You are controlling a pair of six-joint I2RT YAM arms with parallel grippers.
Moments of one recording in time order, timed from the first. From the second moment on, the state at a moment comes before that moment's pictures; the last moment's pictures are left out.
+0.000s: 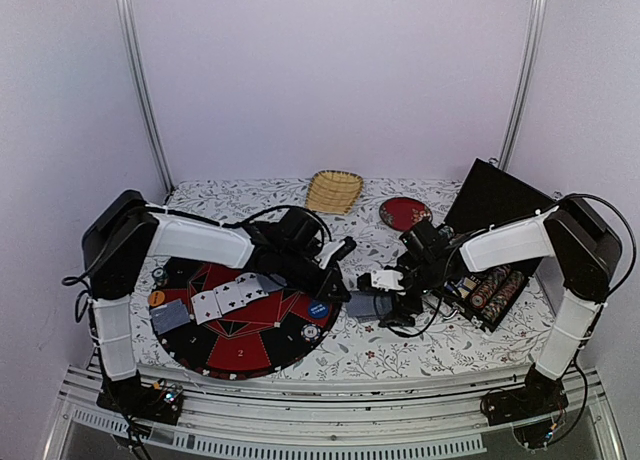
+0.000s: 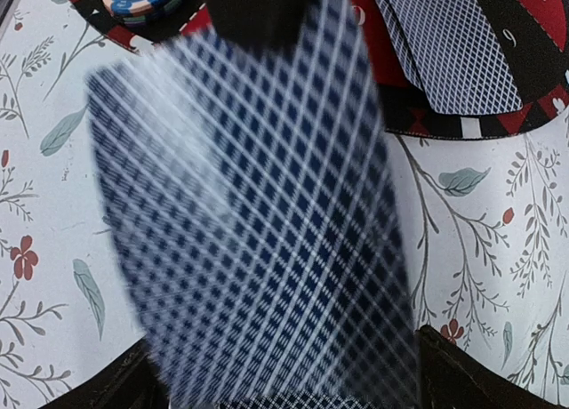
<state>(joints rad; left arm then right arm) -0.86 2.01 1.27 -0.13 0.52 -0.29 0.66 1.79 0.94 -0.23 -0.41 -0.84</state>
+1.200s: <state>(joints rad) -0.50 1.82 1.36 -0.59 0.22 0.11 0.69 1.71 0.91 -0.41 -0.26 -0.80</state>
